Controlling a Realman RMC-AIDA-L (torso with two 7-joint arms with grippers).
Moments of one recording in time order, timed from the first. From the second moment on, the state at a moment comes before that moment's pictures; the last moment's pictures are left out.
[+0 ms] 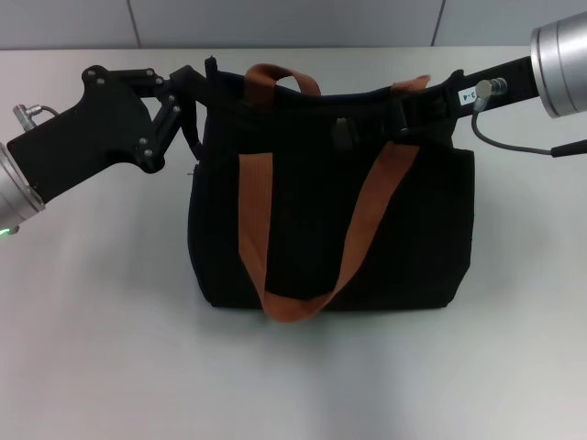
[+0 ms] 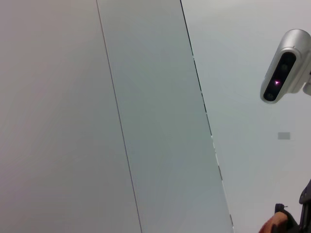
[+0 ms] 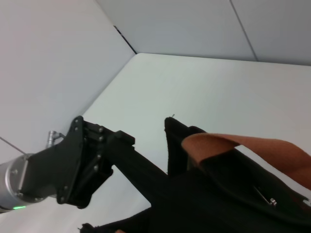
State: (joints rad) left arm -0.51 -2.07 0.60 0.42 1.60 1.60 -0.69; right arm 0.60 2.08 -1.18 -1.38 -2.10 -1.53 2.72
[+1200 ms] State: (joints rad) left arm -0.52 -2.06 0.61 0.42 1.60 1.66 -0.71; right arm 0.62 2.09 -1.25 -1.29 -2.05 -1.44 2.73
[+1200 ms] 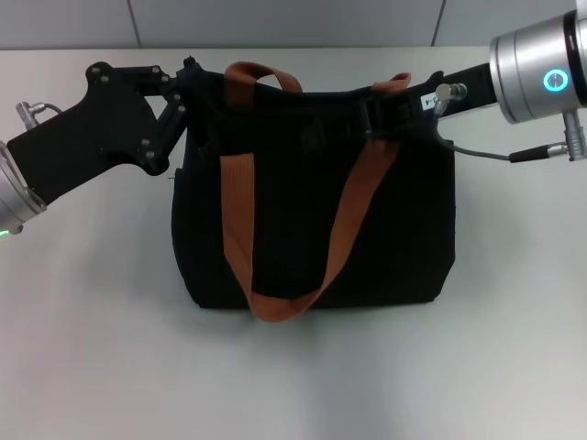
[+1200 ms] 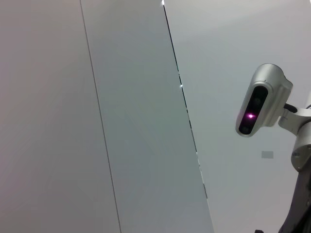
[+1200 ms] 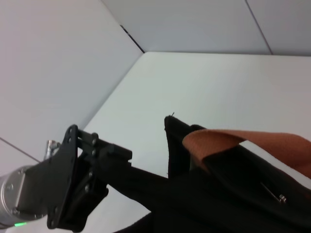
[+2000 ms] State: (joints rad) left arm -0.51 -2.07 0.61 0.42 1.60 1.67 -0.71; right arm 0.61 2.08 -1.24 -1.23 -1.97 -1.39 2.70
